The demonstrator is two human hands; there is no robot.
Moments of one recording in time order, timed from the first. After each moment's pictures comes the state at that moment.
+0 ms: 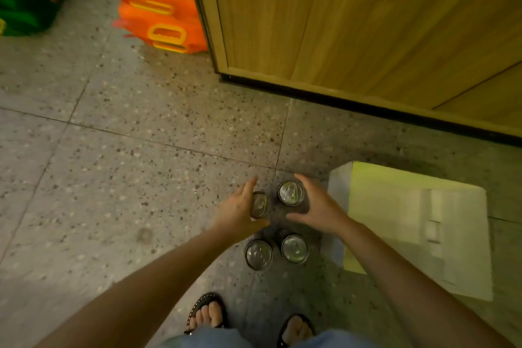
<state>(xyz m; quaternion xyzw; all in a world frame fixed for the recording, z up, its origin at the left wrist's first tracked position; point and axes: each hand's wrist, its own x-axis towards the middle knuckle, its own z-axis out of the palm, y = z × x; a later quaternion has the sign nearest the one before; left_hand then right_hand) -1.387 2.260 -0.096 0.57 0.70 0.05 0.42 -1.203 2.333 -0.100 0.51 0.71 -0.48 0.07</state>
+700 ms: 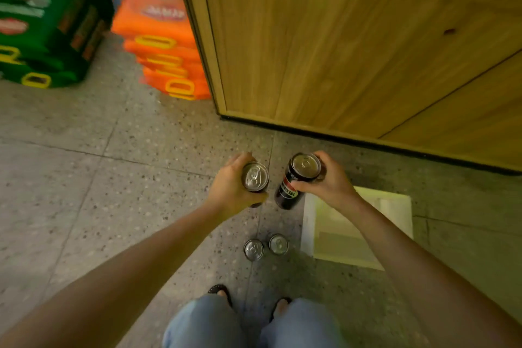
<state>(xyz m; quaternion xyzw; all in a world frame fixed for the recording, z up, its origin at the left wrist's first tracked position) -1.405 2.307 0.126 0.54 0.71 0.23 0.39 -1.206 2.370 0.127 0.58 0.58 -0.54 -0.16</state>
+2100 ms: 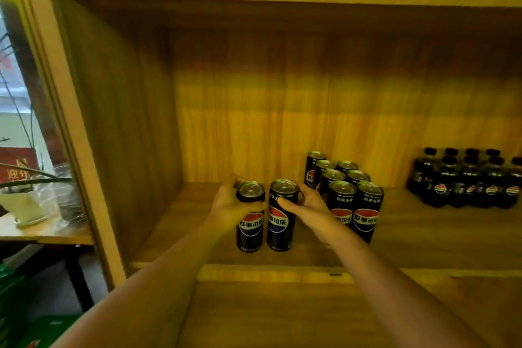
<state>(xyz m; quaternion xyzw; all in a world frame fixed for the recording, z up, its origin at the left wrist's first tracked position) -1.337 2.638 0.859 0.58 0.57 0.49 0.32 -1.159 2.652 0.852 0.42 0.64 -0.47 -0.43</state>
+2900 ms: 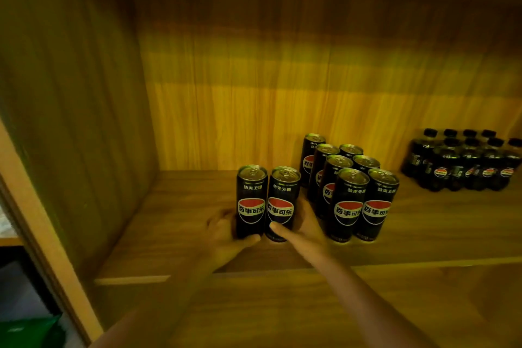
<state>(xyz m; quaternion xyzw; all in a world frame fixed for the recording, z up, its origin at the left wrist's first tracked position) -1.350 2.674 0.760 0.67 0.65 0.27 0.23 -1.173 2.675 0.765 0.53 0.60 -0.40 -0.45</state>
